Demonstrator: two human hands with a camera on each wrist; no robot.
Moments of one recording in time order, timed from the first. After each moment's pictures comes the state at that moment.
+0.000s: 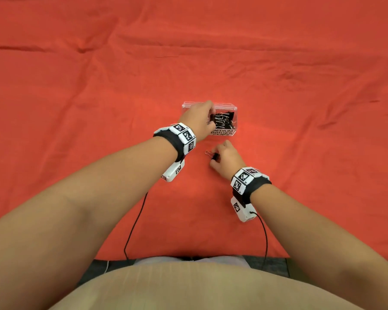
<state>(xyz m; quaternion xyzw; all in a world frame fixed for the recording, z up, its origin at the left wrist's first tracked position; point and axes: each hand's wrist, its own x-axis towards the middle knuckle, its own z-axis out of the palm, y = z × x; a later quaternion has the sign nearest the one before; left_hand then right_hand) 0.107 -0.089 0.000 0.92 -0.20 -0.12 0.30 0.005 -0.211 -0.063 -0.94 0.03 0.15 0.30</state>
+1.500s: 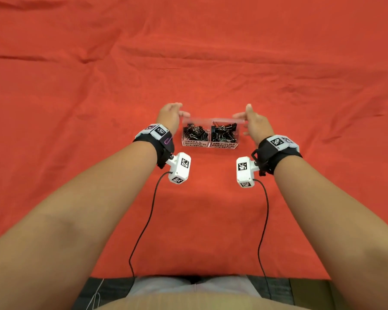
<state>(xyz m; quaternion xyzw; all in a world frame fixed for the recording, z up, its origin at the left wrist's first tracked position) 0.157 -0.044 -0.011 0.78 0.16 -0.17 0.57 0.105 -0.274 -0.011 -0.82 0.21 0.10 0.52</state>
